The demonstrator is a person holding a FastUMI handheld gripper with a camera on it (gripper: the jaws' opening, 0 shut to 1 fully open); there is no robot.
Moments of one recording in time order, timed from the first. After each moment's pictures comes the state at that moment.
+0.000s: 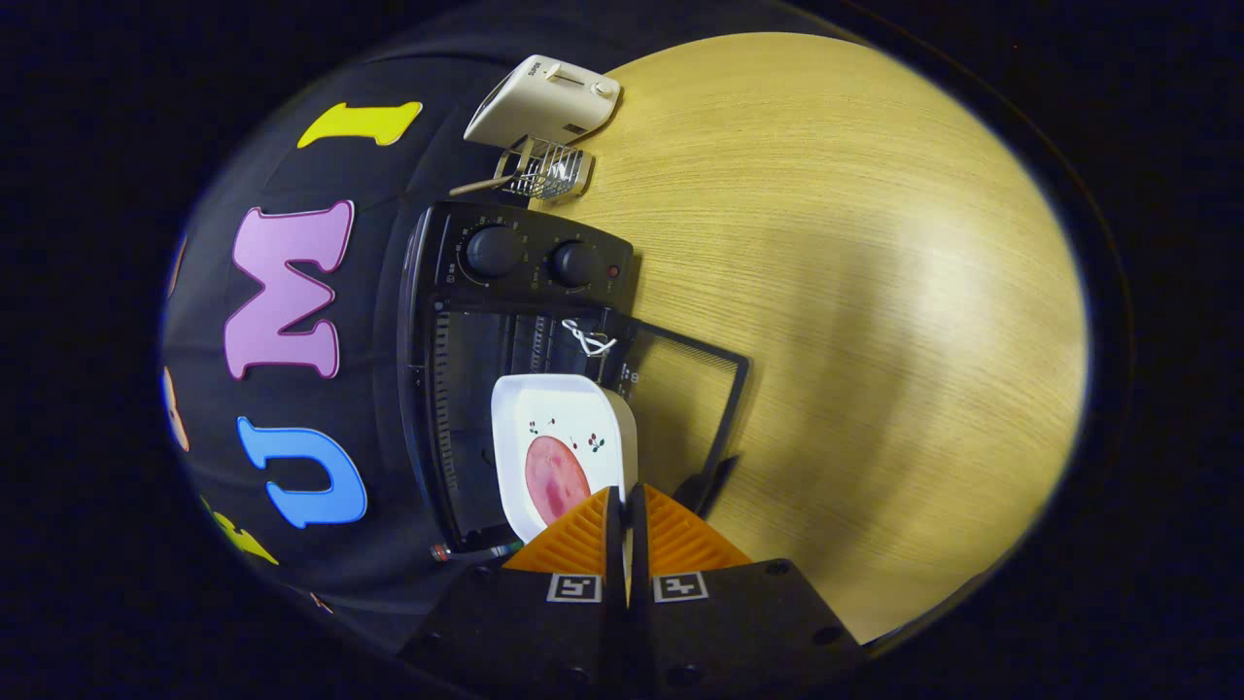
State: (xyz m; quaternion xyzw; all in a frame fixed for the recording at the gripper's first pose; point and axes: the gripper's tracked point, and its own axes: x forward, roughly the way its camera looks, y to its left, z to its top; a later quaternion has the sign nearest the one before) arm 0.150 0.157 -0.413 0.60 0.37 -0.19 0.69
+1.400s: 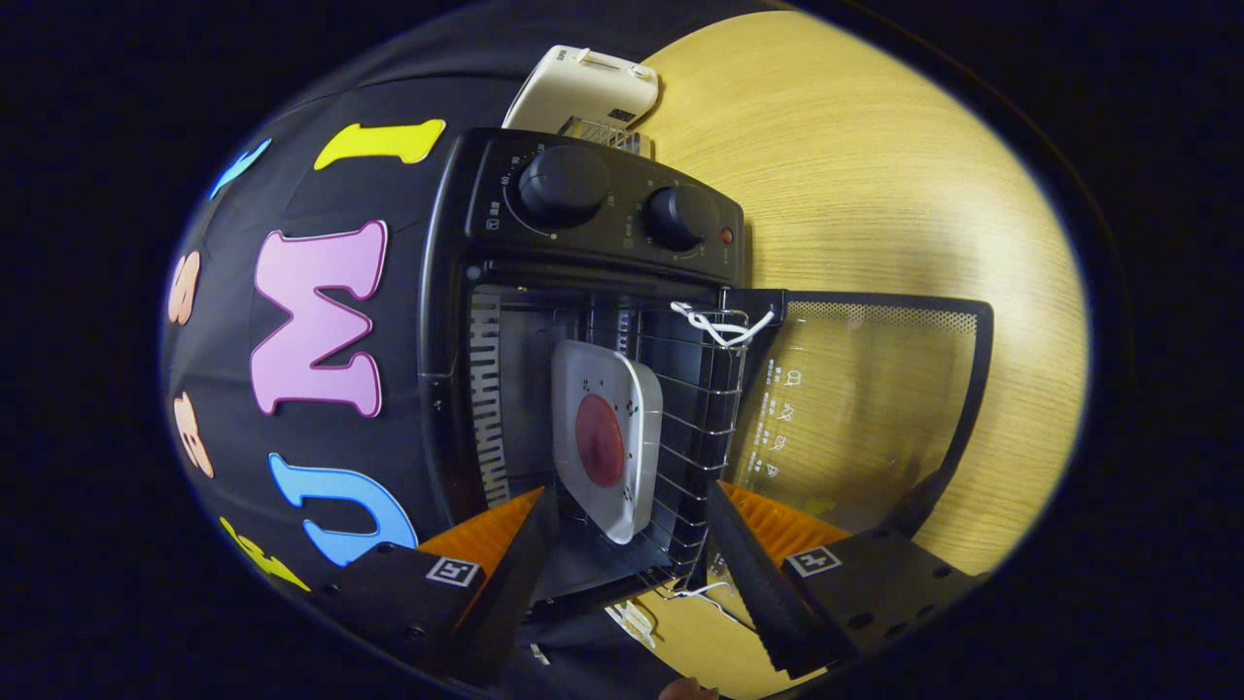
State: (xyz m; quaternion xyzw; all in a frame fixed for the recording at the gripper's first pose) arm 0.232 0.192 -0.413 0.63 0.28 -0.14 0.71
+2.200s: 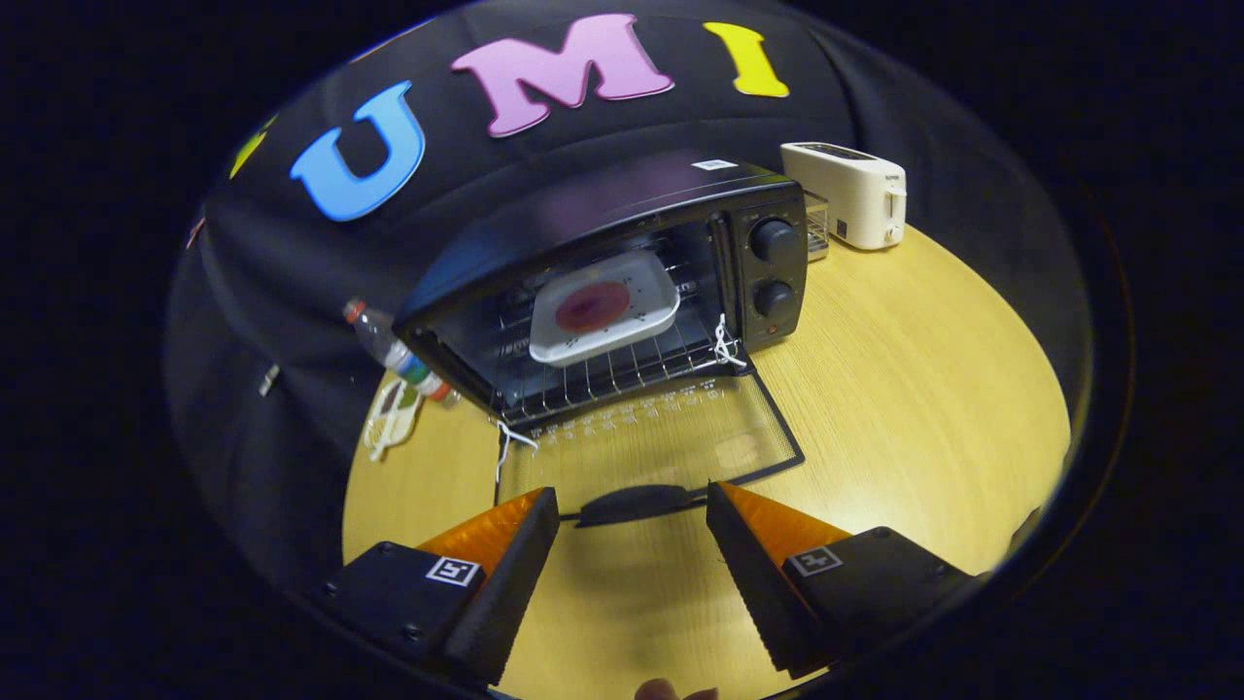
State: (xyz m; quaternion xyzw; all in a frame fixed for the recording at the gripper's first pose) arm 0.093 0.186 -0.408 0.11 0.41 0.02 0.90
